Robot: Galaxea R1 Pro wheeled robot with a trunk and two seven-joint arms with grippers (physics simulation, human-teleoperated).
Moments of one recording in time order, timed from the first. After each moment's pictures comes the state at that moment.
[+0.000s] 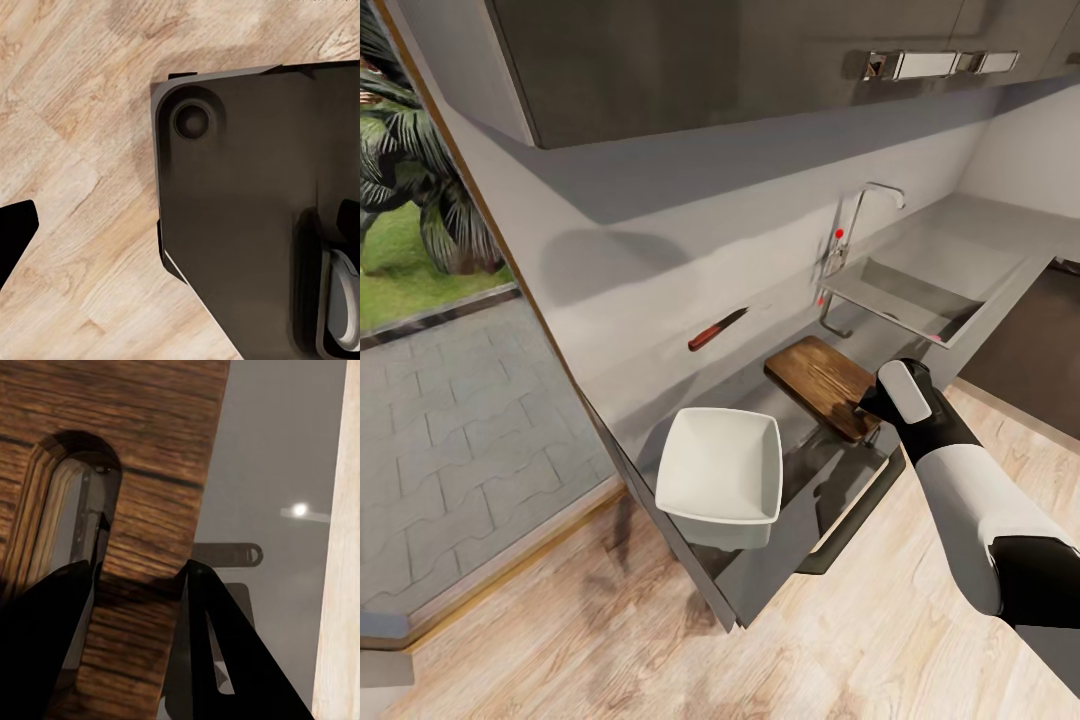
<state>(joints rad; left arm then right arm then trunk) 0.00 0.00 -0.08 -0.30 0.00 -0.31 0.09 -1.17 -0.10 0.04 -0.73 -0.88 0.70 -0.95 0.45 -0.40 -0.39</state>
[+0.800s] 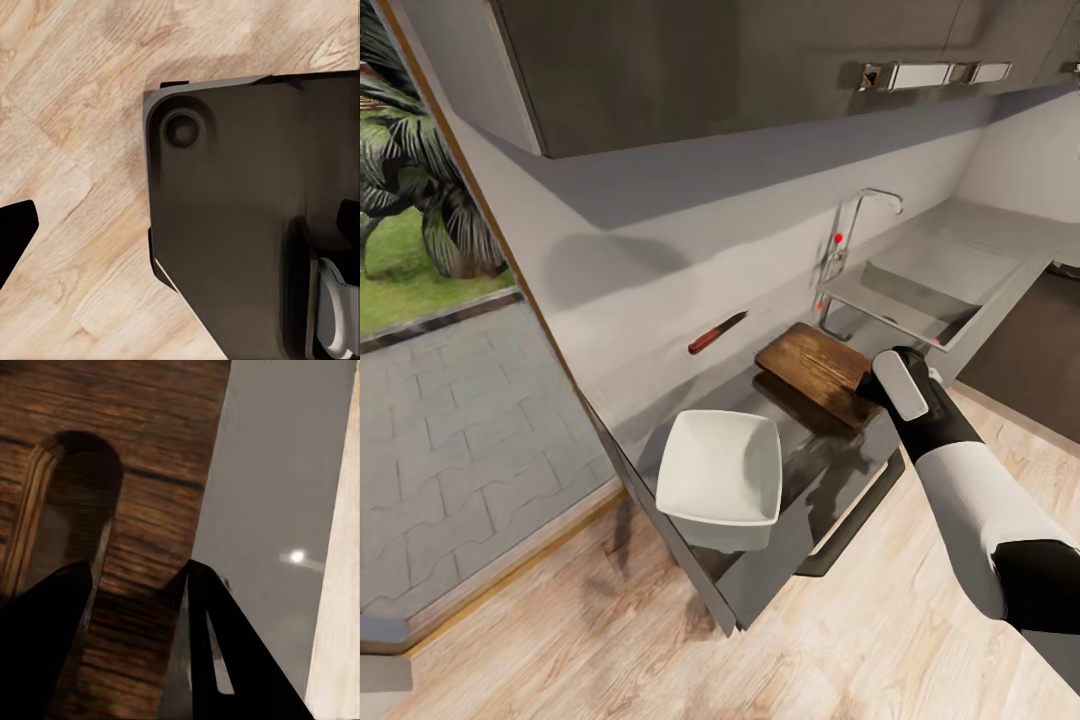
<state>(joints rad) 0.00 -0.01 -0.08 -0.30 0.00 -0.31 0.09 -1.17 -0.11 0.13 -0.83 -0.87 0.75 -0.95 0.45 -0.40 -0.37</state>
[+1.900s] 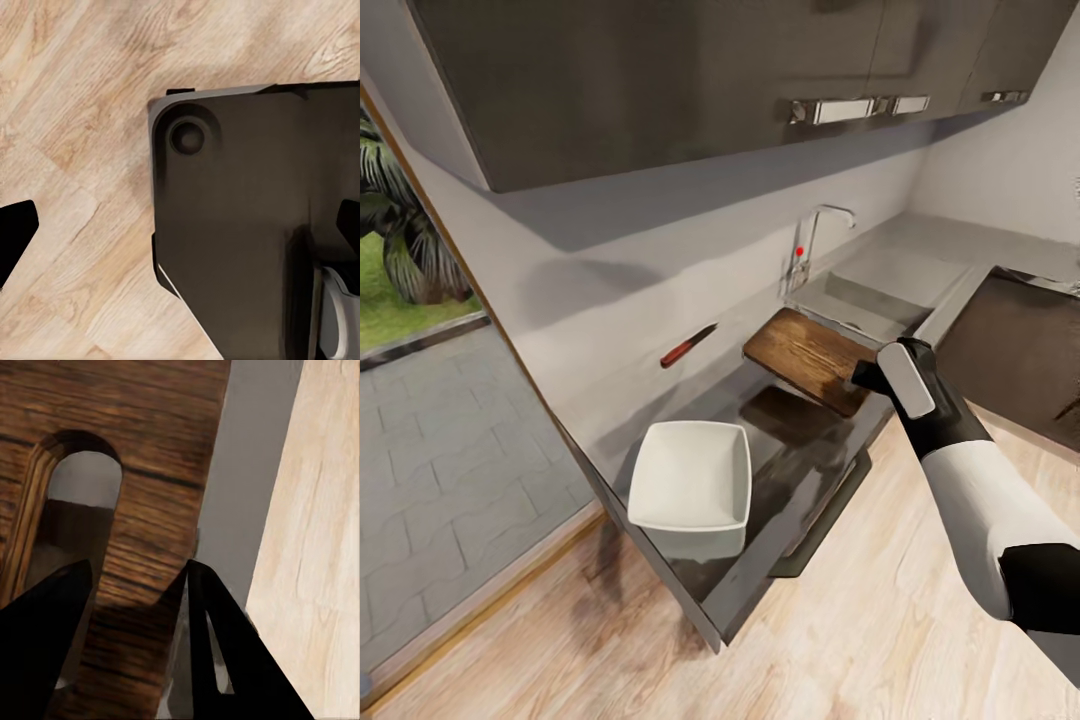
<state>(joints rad) 0.00 -0.01 -0.07 -0.27 0.00 -0.31 0.10 -1.17 -0.13 0.14 -0.91 -0.83 0.82 -0.82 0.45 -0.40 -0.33</state>
